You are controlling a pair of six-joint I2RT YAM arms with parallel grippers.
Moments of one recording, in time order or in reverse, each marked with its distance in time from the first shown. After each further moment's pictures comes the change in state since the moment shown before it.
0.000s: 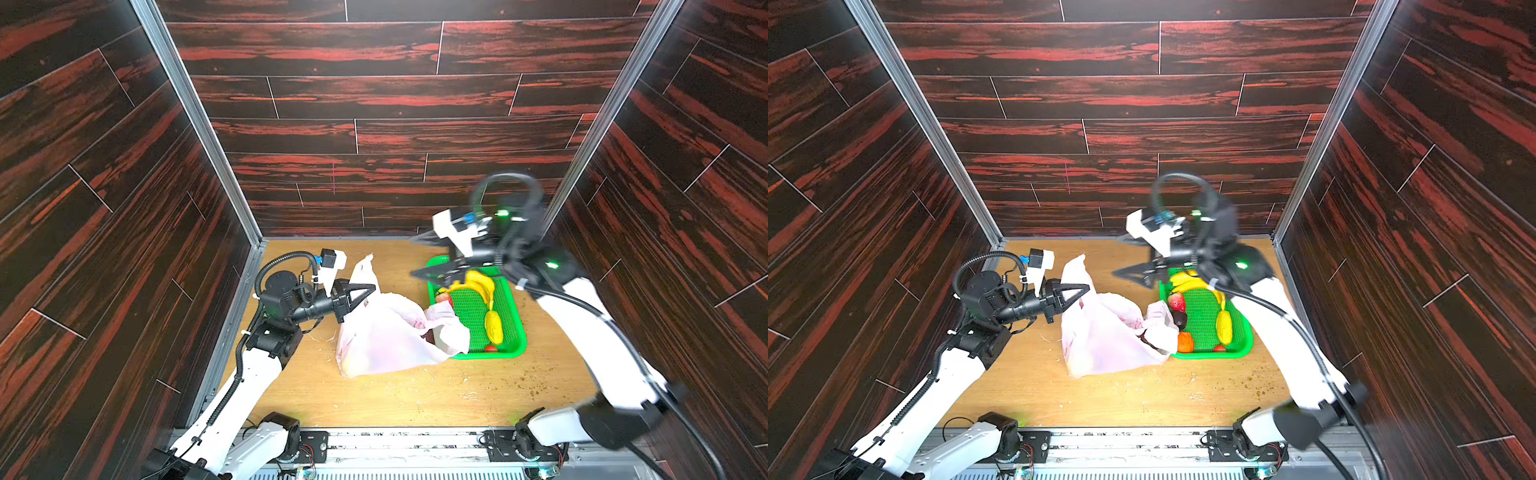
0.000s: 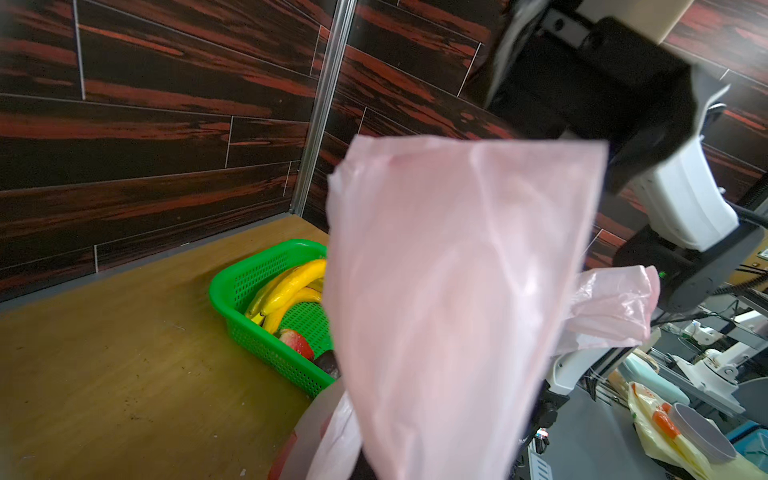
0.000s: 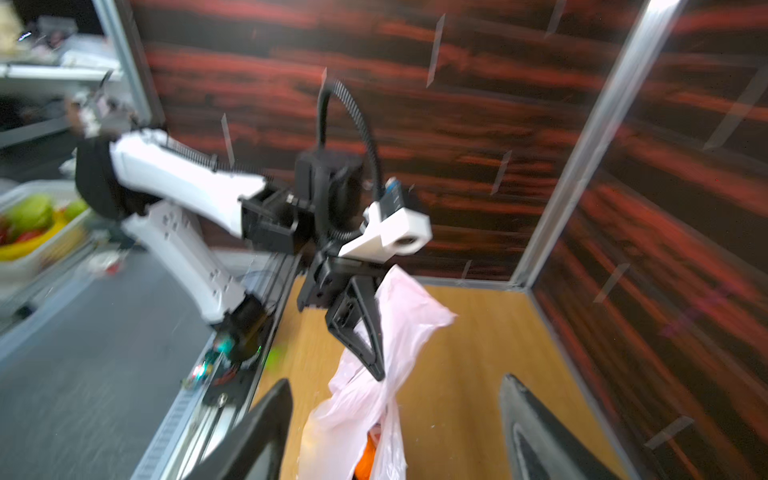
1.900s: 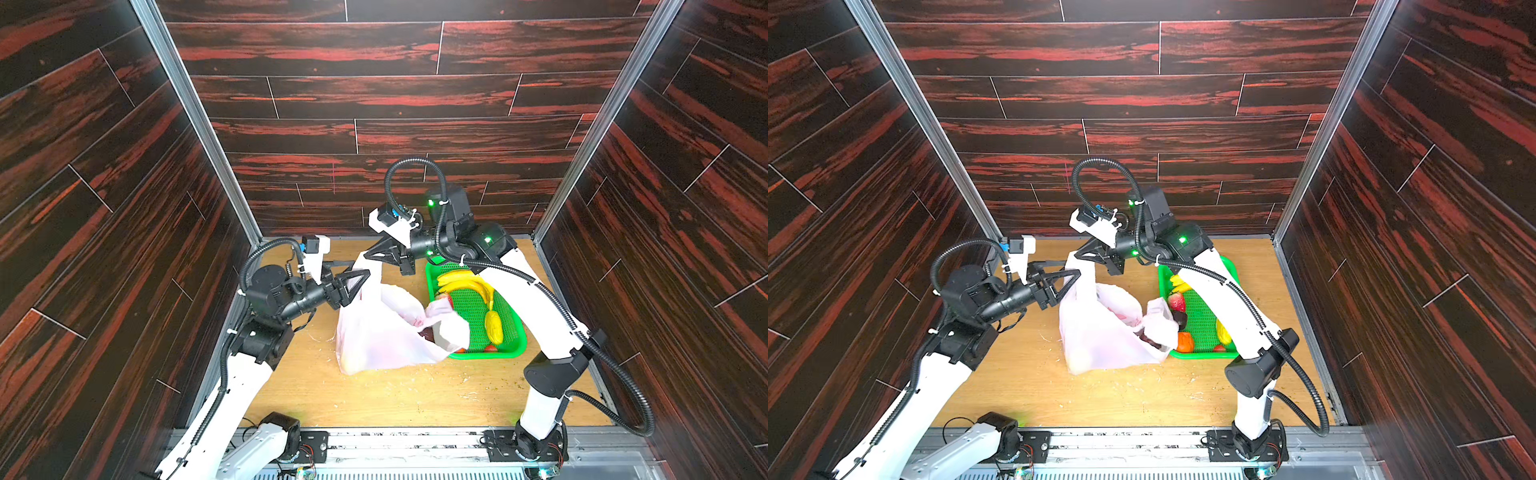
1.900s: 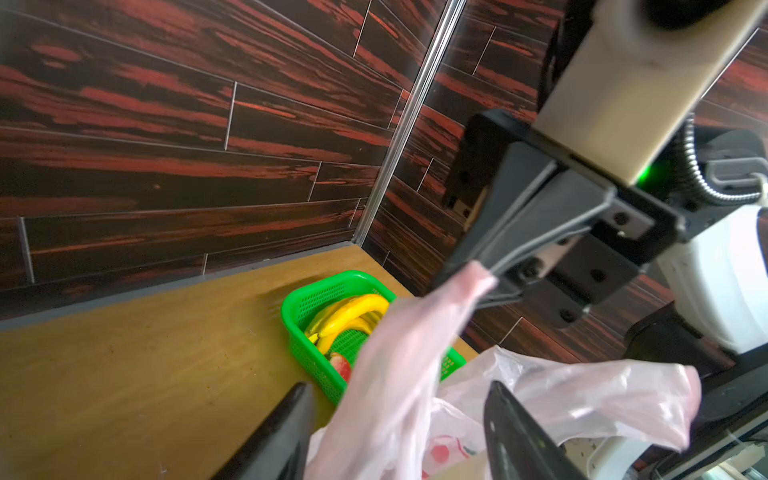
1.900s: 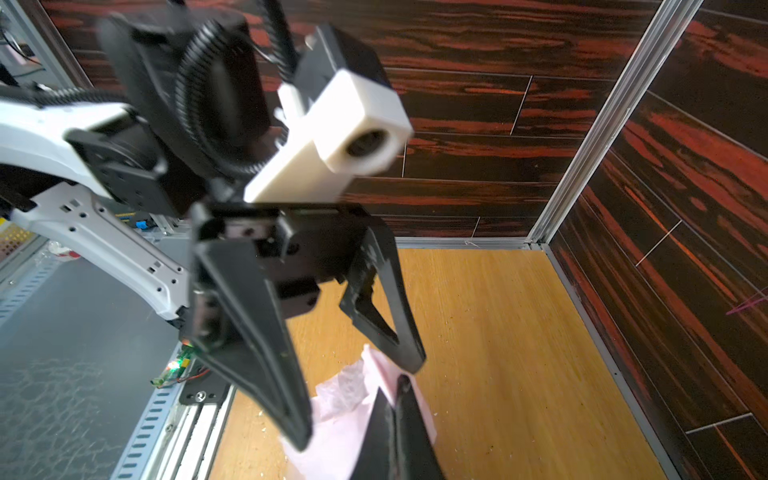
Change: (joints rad) left arm -0.001 -0.043 0.130 -0.153 -0.252 -0.074; right arm 0.147 0.348 0.443 -0.233 0.220 0.016
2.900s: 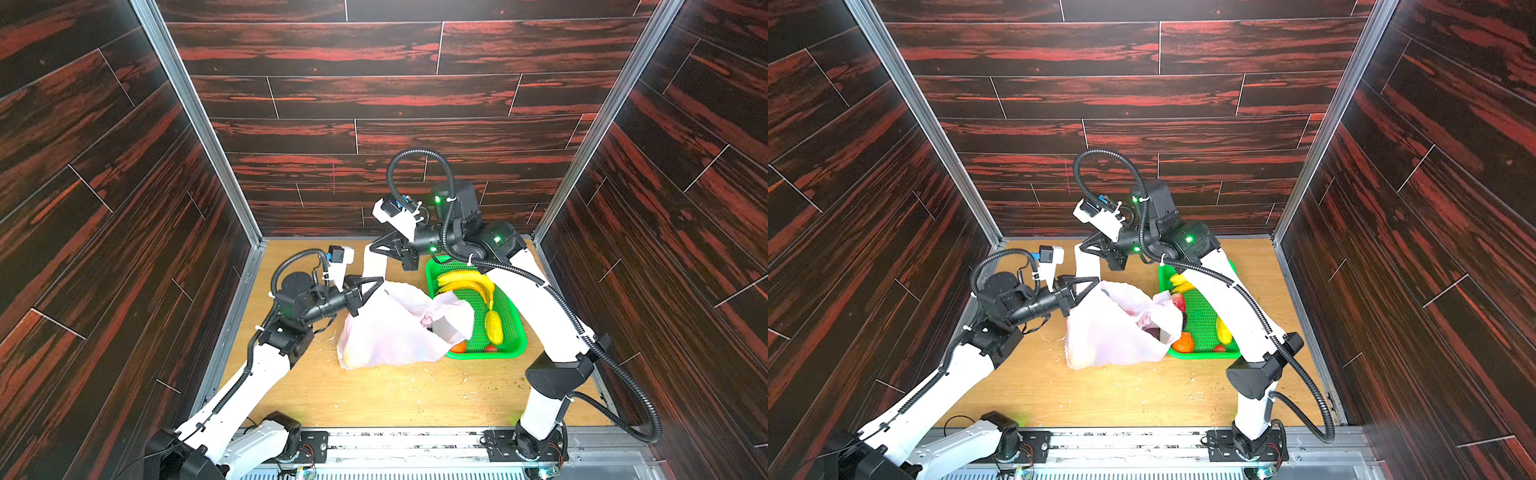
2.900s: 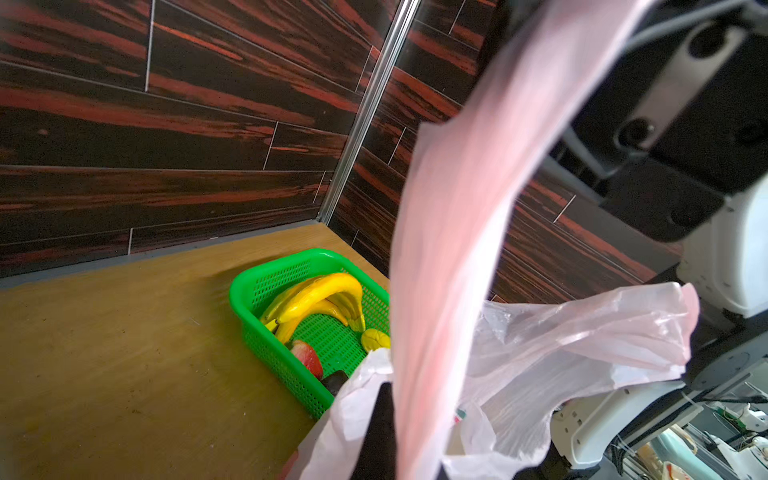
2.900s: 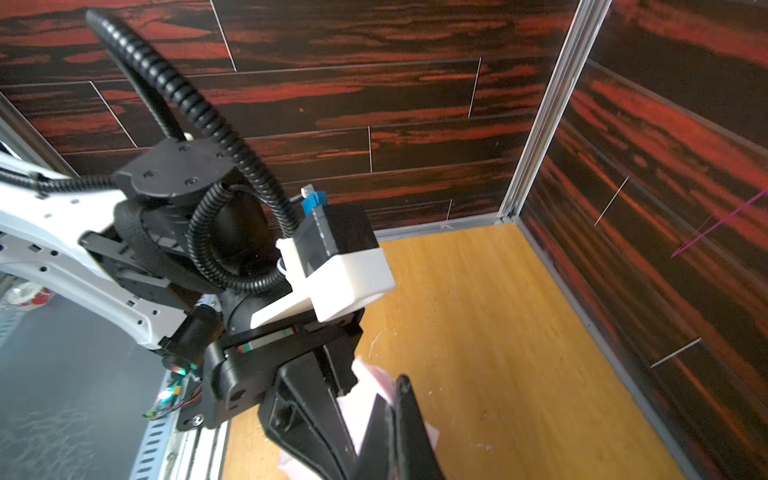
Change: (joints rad) left arm -0.125 0.092 -0.162 0.256 -0.001 -0.042; right arm -0.008 -0.009 0.048 -0.057 0.120 0.111
